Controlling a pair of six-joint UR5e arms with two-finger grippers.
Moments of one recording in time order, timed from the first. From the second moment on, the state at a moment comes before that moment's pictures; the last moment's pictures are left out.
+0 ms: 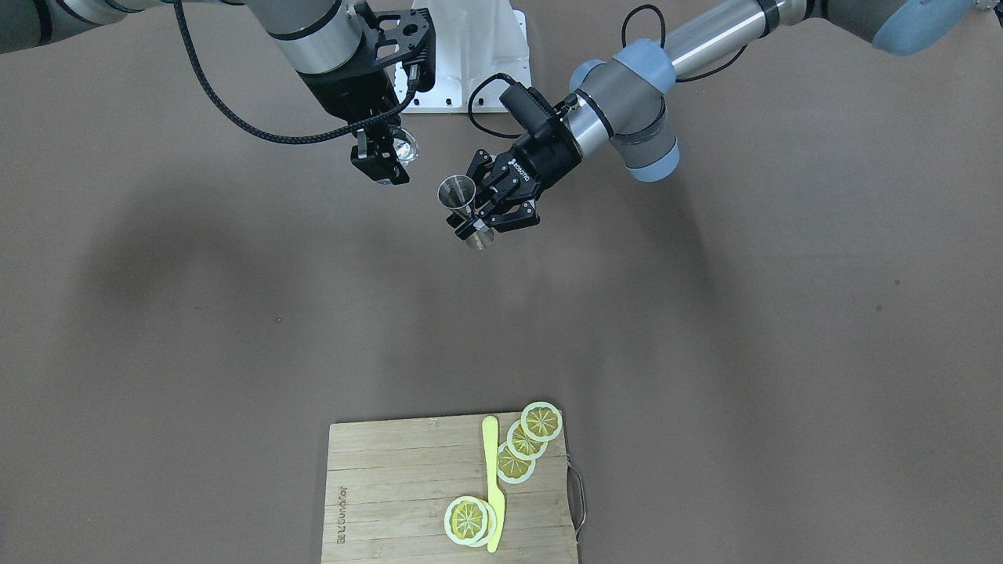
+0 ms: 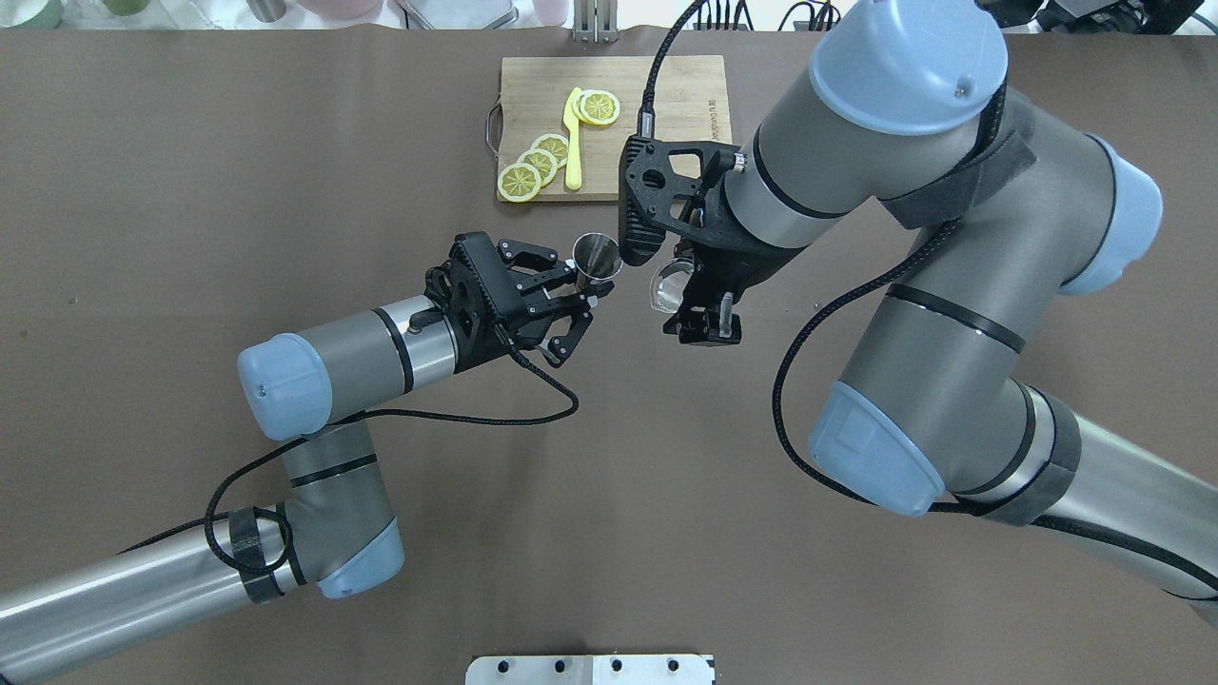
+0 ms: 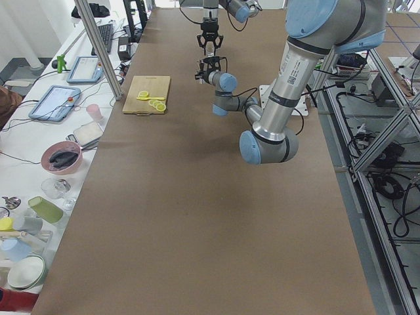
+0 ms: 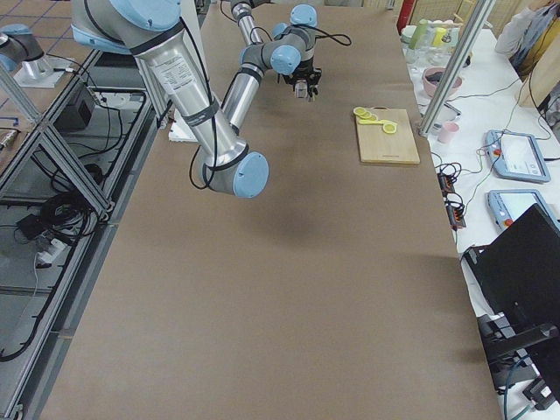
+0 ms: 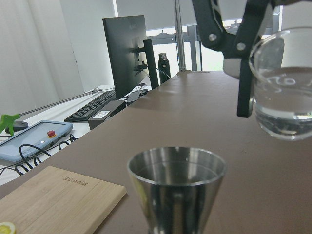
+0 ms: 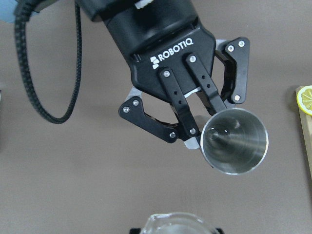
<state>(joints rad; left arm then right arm) -0.45 -2.14 -1.45 -2.99 -1.47 -0.22 0.69 -0.89 1.95 -1.70 2.13 -0.39</state>
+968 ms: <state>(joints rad) -0.45 -2.13 -1.46 -2.99 -1.47 -0.22 0.74 -0.81 1.82 -1.69 2.17 -0.52</state>
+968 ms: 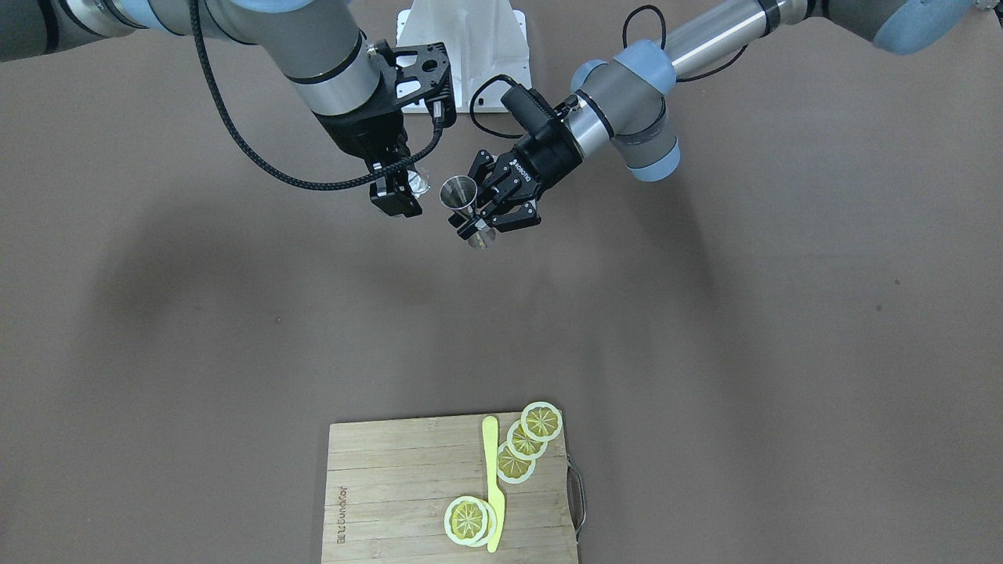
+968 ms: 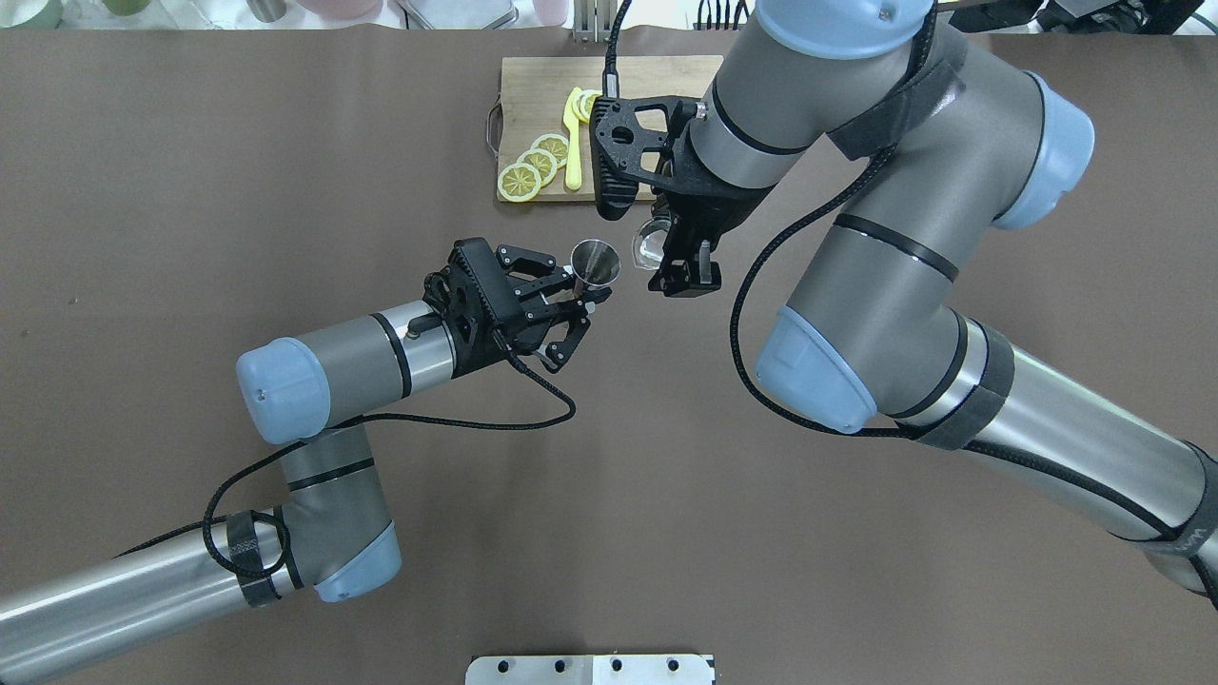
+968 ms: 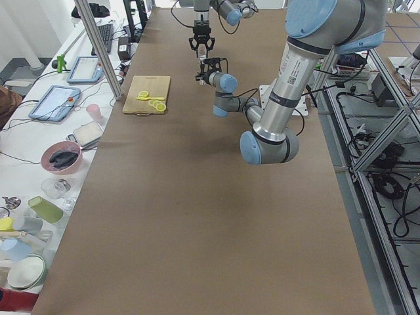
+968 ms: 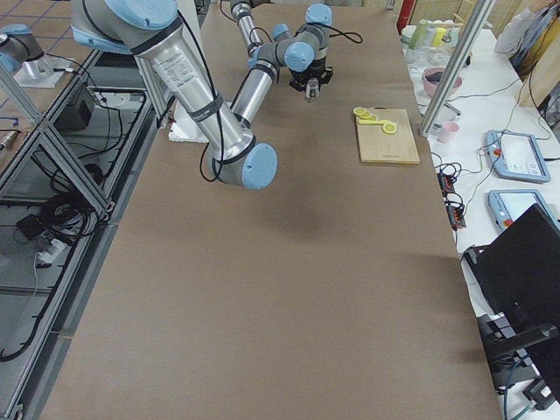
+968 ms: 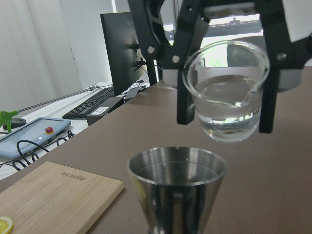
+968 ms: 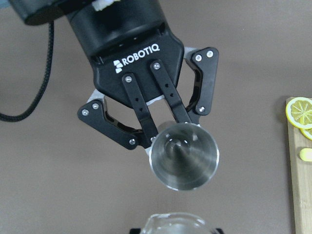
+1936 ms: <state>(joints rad) -0.45 -2.10 -1.46 -3.04 -1.48 -0.22 0.75 -0.73 1.77 -1.71 2.18 -0.55</state>
